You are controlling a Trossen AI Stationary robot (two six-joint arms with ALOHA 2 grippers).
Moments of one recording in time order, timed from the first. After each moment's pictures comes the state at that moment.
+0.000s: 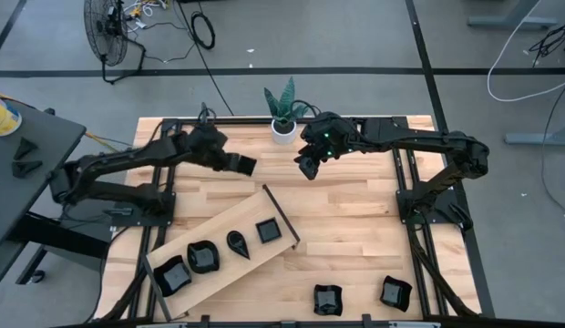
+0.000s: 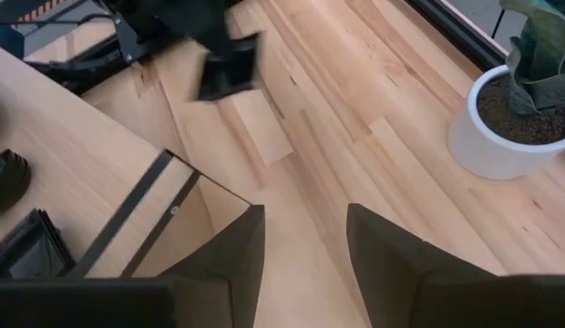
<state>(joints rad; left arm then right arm) 0.45 1.11 0.73 -0.36 0.24 -0.84 -0.21 1.52 1.41 -0.66 -0.03 0.33</state>
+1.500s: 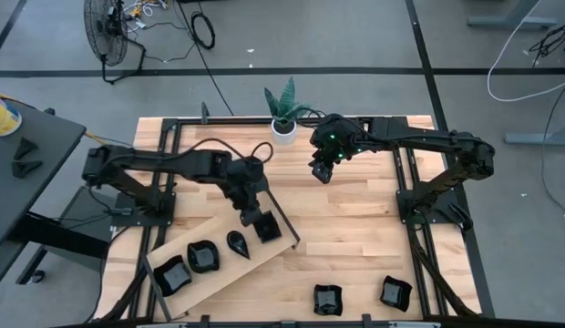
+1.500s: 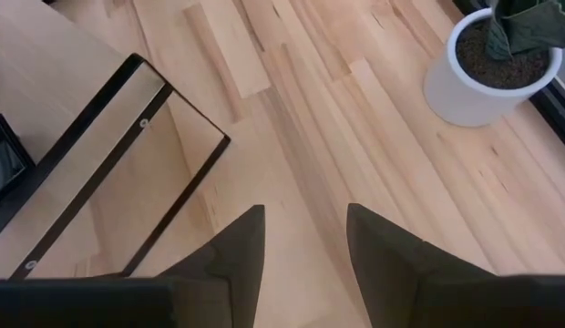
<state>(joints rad) -0.02 1.50 1.29 -0.72 0.40 -0.62 -0.22 1.47 1.41 -0.86 -0.03 0.23</state>
